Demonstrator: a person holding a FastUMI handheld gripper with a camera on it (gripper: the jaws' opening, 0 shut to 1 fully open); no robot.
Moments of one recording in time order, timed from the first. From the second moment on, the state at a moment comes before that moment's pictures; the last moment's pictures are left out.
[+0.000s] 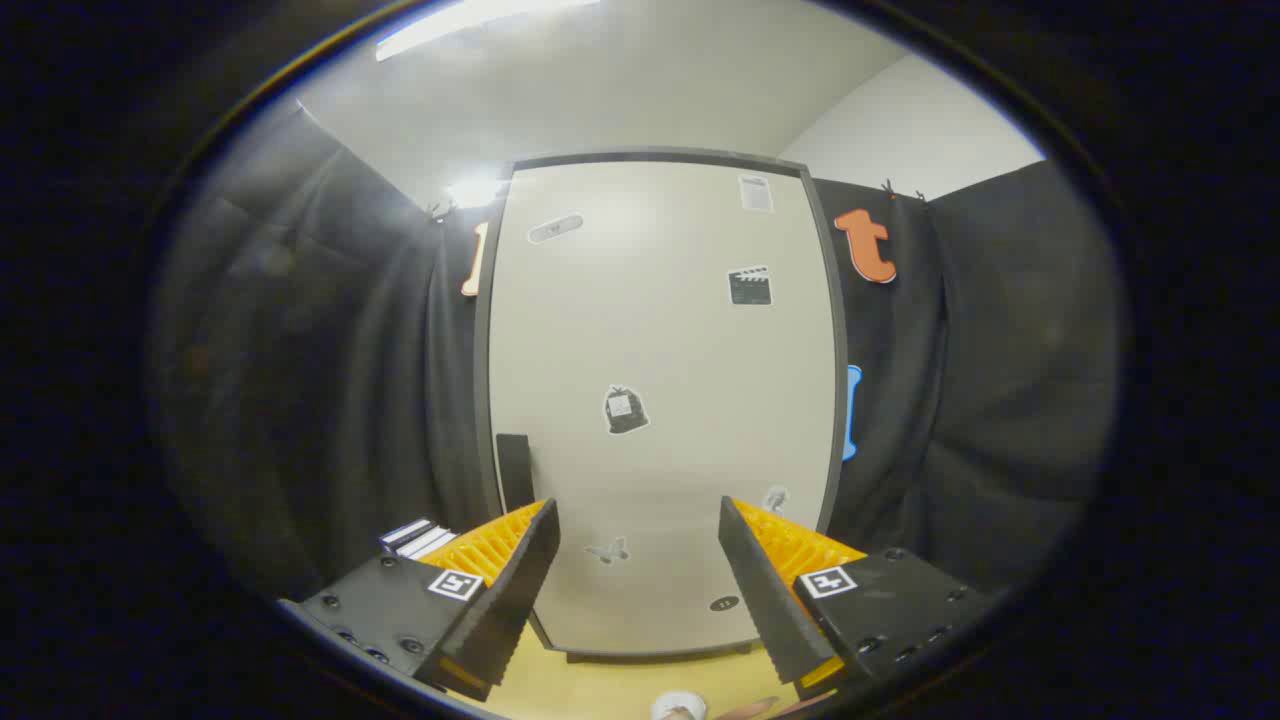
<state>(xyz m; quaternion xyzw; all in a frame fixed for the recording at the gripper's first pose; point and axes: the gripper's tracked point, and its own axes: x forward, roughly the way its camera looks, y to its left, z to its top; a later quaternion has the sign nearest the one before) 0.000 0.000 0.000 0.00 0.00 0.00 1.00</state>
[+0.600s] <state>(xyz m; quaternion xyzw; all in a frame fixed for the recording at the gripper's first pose) 0.002 0.012 -0.001 0.01 0.00 0.00 1.00</state>
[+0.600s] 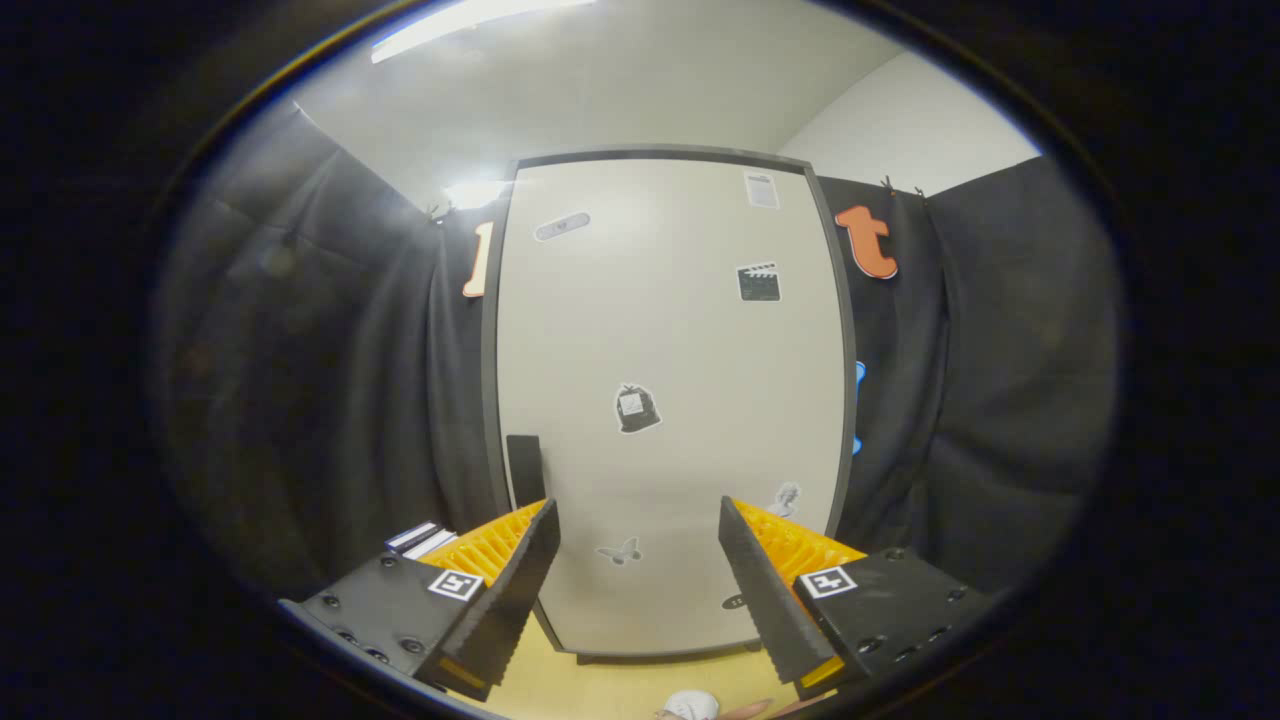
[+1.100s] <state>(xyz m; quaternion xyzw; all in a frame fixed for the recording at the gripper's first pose) 0.032 0.047 -0.008 0.02 -0.01 0.01 1.00</state>
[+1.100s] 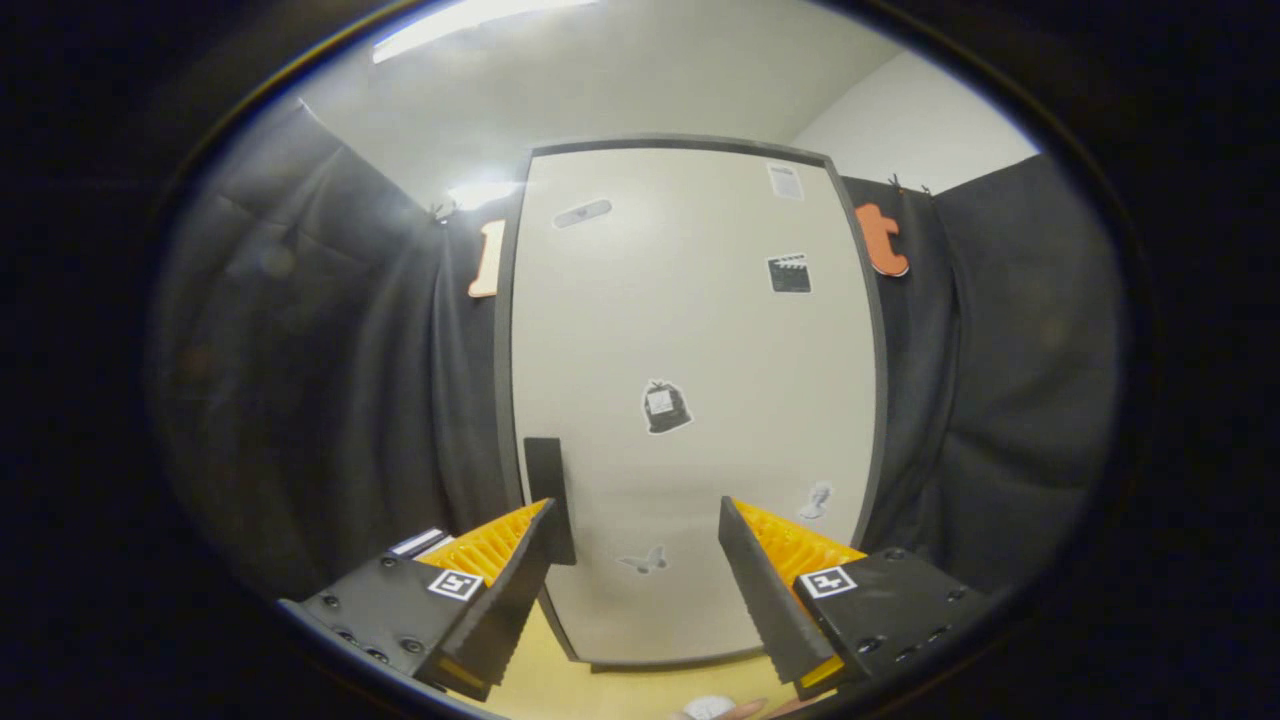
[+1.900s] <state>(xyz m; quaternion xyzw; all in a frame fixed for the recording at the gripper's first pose) 0.127 0.111 -0.052 0.02 0.01 0.01 1.00</state>
